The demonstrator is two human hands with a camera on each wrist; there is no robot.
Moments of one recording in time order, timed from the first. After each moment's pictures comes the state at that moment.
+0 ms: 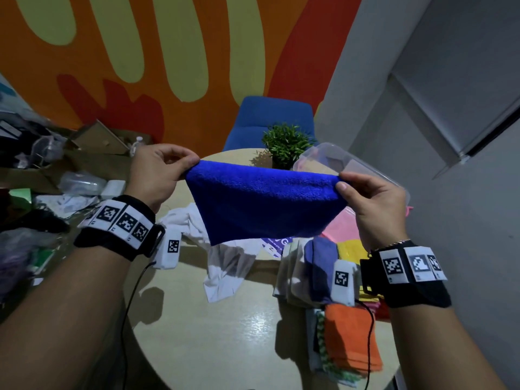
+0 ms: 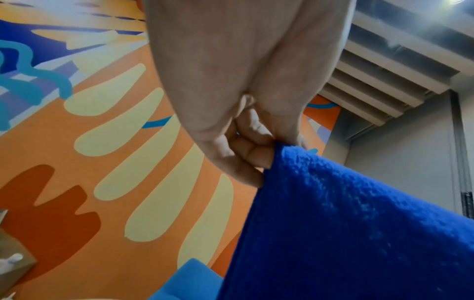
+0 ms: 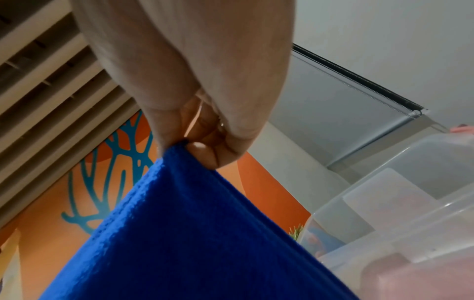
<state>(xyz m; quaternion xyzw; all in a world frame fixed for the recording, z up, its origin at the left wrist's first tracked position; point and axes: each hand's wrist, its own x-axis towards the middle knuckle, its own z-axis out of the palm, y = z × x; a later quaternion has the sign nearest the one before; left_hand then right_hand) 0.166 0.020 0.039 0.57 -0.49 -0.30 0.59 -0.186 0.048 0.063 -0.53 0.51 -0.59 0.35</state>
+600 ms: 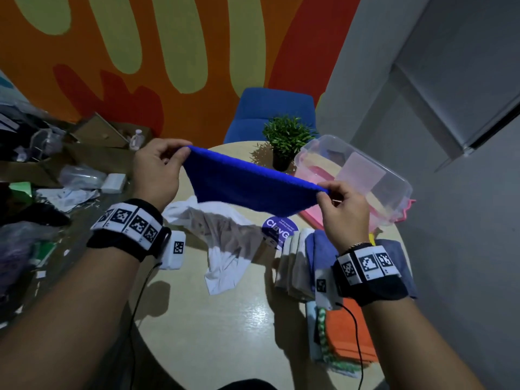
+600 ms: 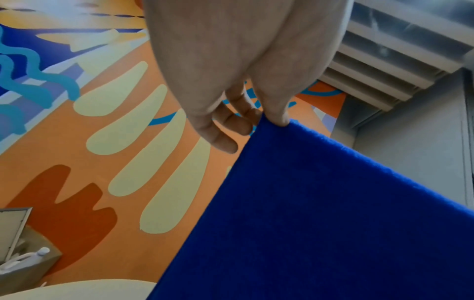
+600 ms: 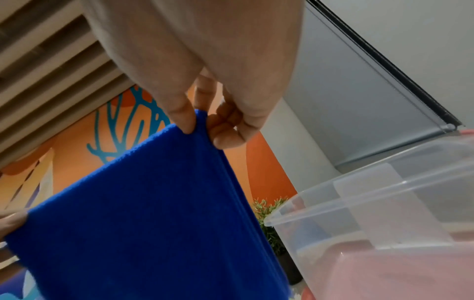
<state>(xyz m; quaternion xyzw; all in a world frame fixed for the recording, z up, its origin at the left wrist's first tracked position) 0.173 0.018 0.016 0.60 -0.51 -0.22 0.57 -0.154 0.056 0.027 -0.60 0.59 -0.50 0.22</state>
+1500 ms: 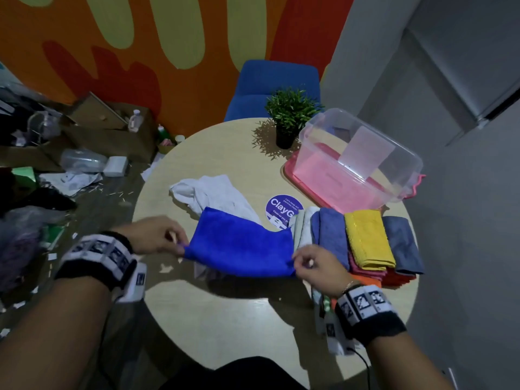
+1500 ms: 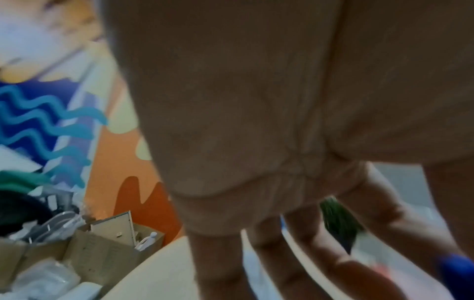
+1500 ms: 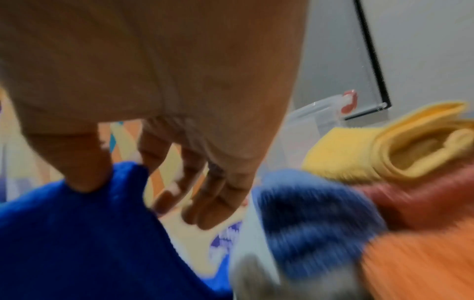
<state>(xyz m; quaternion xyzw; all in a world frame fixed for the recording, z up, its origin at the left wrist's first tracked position) 0.226 0.084 -0.073 0.57 -0.69 -0.45 -0.02 -0.172 0.131 -0.084 -0.67 0.60 -0.12 0.42</state>
